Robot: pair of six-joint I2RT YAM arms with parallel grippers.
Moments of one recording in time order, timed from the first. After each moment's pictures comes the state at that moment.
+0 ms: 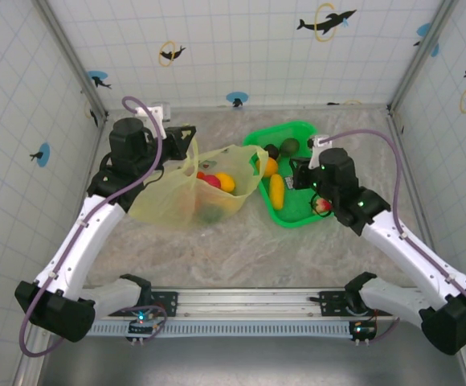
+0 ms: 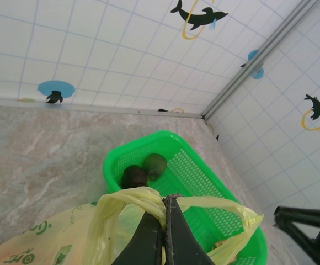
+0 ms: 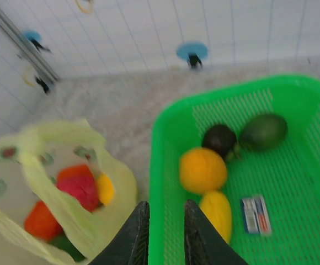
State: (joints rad) left arm -0.38 1.14 1.19 -0.32 0.33 -0.45; right arm 0.59 1.05 0.92 -0.35 0.08 0.39
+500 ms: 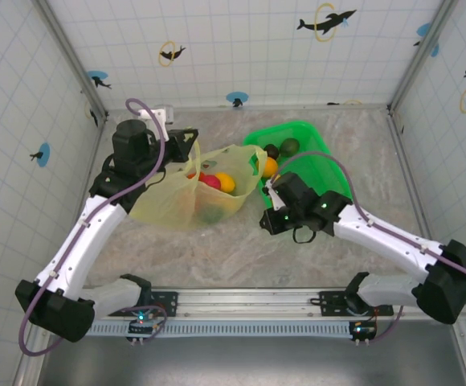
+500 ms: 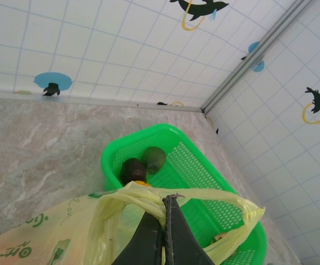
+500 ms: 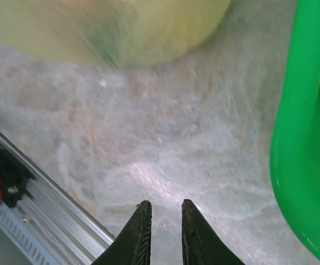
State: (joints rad) left arm -0.39 1.14 1.17 -0.32 0.33 -0.45; right arm 0.87 1.24 0.94 -0.70 -0.18 0.48
